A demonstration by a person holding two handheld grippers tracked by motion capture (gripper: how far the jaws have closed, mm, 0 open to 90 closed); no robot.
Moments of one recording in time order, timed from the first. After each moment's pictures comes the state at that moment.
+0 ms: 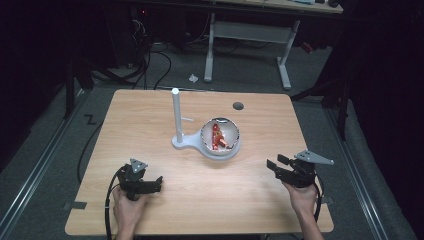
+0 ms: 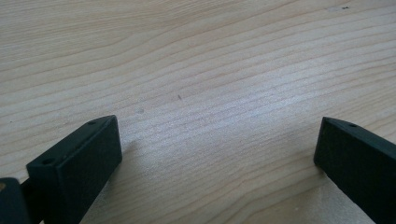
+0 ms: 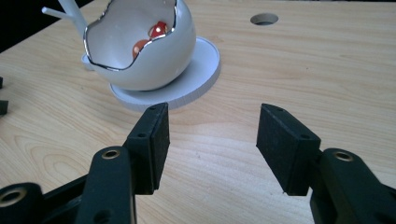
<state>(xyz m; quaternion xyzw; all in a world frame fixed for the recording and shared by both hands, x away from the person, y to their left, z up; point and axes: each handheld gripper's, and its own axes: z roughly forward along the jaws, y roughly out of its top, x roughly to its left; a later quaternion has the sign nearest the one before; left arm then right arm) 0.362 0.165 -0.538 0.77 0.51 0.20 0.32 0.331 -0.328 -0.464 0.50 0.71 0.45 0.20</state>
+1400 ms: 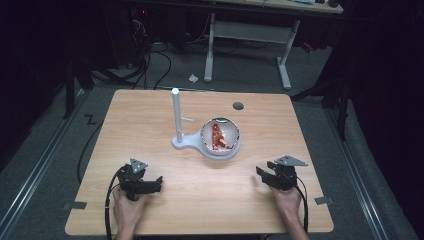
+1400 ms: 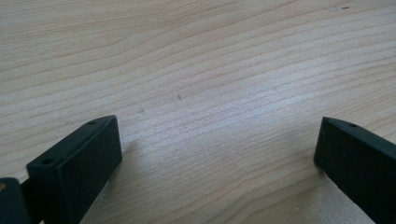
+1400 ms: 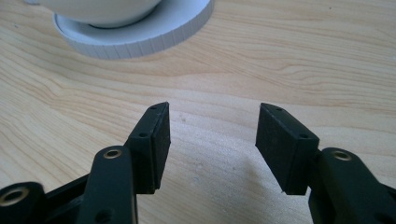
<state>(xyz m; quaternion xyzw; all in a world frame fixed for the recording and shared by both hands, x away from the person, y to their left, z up) 0.362 0.165 -0.538 0.77 0.51 0.20 0.32 0.350 -0.305 -0.520 0.51 0.74 0.37 0.21</state>
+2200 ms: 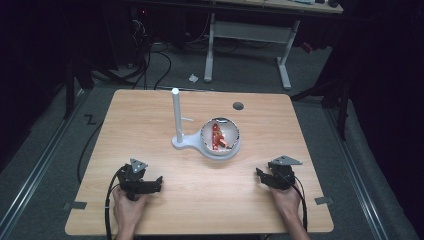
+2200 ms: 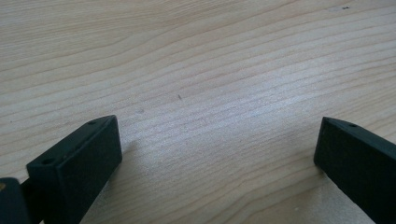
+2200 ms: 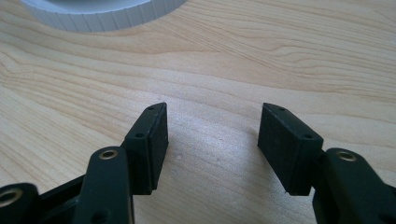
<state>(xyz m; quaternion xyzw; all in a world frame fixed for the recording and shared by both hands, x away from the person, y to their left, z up) 0.362 0.165 -0.538 0.77 0.51 0.20 0.32 0.357 -0.303 -0.530 0.51 0.76 0.32 0.23</state>
